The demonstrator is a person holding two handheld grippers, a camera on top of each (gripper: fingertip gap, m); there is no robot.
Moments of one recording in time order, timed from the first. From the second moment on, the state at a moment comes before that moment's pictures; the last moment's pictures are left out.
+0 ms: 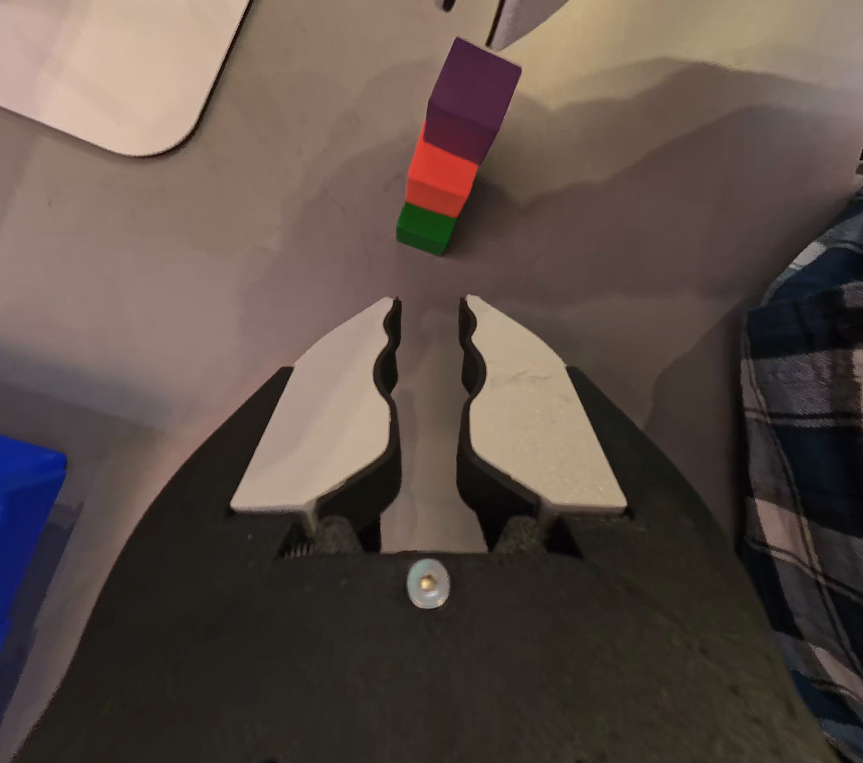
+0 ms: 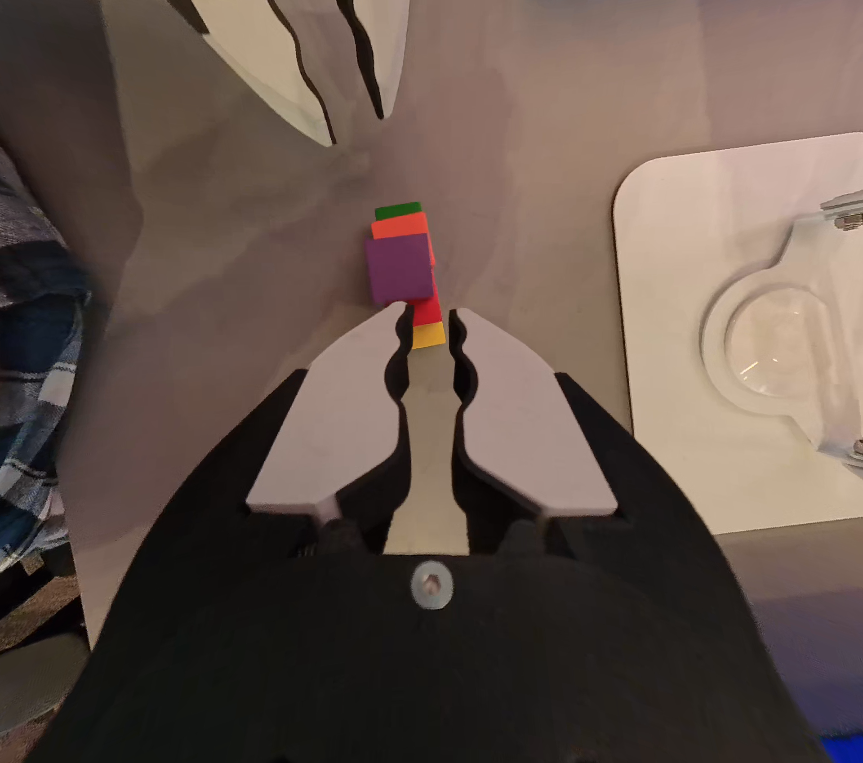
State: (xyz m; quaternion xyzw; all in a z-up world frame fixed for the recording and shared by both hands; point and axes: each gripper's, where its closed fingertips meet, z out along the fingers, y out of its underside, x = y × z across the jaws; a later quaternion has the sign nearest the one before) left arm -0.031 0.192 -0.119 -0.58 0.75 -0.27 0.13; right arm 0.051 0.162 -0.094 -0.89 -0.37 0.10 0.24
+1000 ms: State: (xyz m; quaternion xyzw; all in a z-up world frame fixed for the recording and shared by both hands) left arm -0.007 0.183 -0.120 -0.57 0.76 -0.27 0.14; right arm 0.062 0.151 -0.116 -0.91 -0.34 0.10 0.23
